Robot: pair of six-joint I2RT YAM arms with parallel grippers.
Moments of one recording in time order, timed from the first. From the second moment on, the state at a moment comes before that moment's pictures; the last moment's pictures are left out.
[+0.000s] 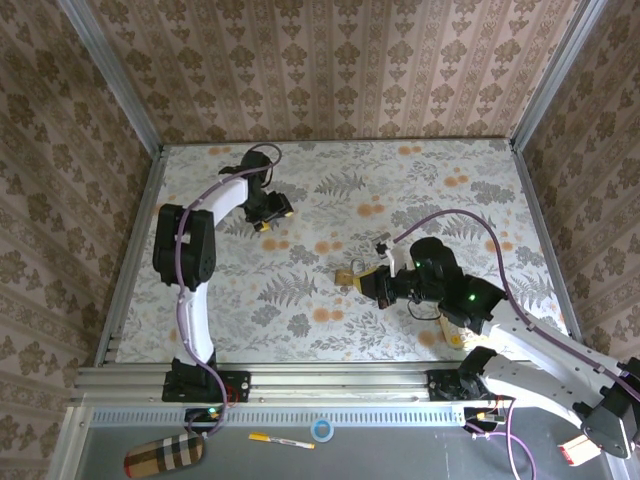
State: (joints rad) left arm -0.31 2.12 1.62 -0.78 0.22 -0.68; right arm 0.71 0.88 0.66 -0.28 -0.37 0.42
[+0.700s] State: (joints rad) left arm -0.30 2.39 2.06 -0.99 0.12 -0.62; right arm 0.71 0.79 0.61 -0.28 -0.37 0.42
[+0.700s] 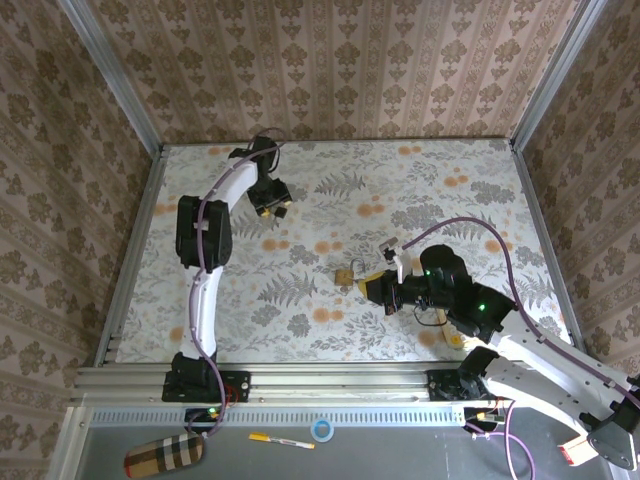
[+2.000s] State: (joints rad) left arm -0.34 2.39 2.08 -1.10 0.04 -0.62; right arm 0.71 0.76 0.58 -0.29 -0.38 0.43
